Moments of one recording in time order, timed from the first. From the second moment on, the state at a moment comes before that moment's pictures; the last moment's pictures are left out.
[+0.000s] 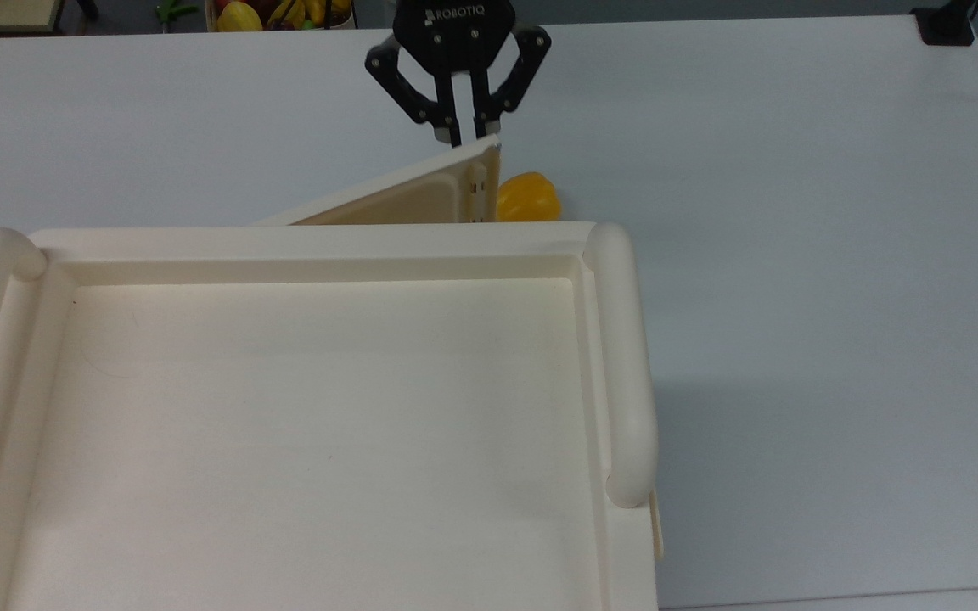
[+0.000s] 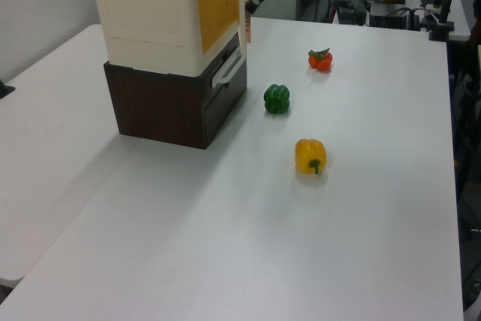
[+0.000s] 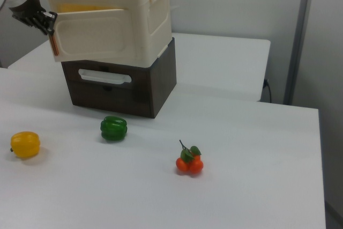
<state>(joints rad) 0.11 0.13 0.05 -1.57 0.07 2.31 -0.03</state>
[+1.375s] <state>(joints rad) -0.08 -0.03 -0.06 -1.57 0.07 1.67 -0.02</state>
